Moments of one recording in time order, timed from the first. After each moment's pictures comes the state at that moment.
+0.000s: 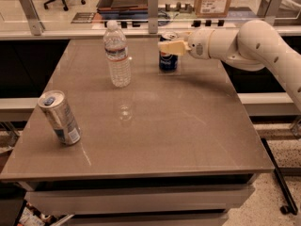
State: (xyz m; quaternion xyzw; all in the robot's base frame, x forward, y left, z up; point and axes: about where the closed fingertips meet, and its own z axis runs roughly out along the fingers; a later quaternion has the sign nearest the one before) arm 0.750 -0.073 0.903 -0.35 0.69 0.29 0.55
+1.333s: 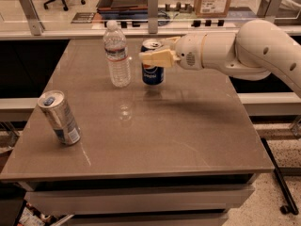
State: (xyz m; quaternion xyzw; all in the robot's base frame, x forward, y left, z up) arm 0.638 -0.013 0.935 -0.40 0.67 0.33 0.53
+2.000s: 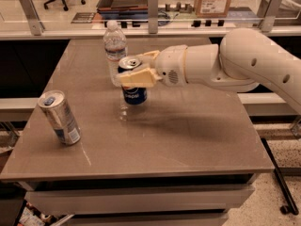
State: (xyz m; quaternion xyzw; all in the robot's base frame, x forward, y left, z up) arm 0.563 0.045 0.925 -0.46 0.65 0.34 0.50
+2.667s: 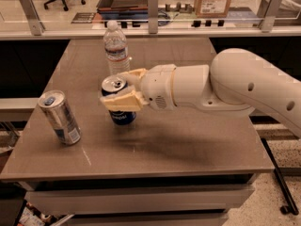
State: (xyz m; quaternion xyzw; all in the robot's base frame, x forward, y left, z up) arm 0.496 0.077 0.916 -0.49 0.63 0.33 0.50
